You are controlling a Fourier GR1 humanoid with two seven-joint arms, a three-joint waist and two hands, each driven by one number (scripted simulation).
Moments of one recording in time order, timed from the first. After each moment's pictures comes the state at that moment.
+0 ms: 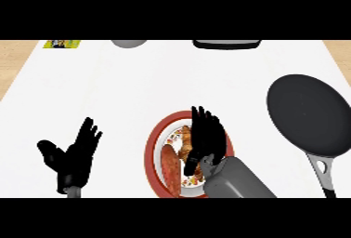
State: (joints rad) left arm 0.05 0.20 -0.17 -1.43 0.36 0.33 0.08; right arm -0.44 -0.01 0.59 -1.40 0.76 0.17 1.05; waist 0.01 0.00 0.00
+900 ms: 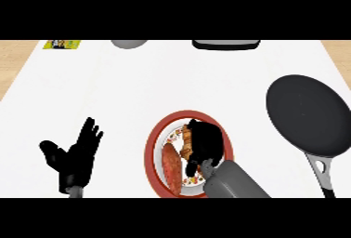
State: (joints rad) left arm 0.05 0.16 -0.13 -1.43 0.31 0.30 0.08; right arm -0.41 -0.01 0.63 -1.23 0.86 0.00 0.89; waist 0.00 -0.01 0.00
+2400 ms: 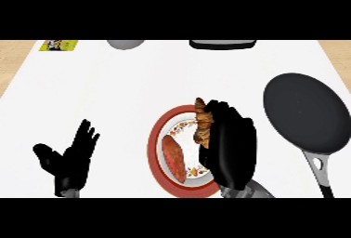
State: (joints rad) left arm 0.08 0.12 -0.07 -1.45 0.27 0.26 0.10; right arm -0.36 -0.09 0.65 -1.76 1.35 -0.01 1.03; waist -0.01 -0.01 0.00
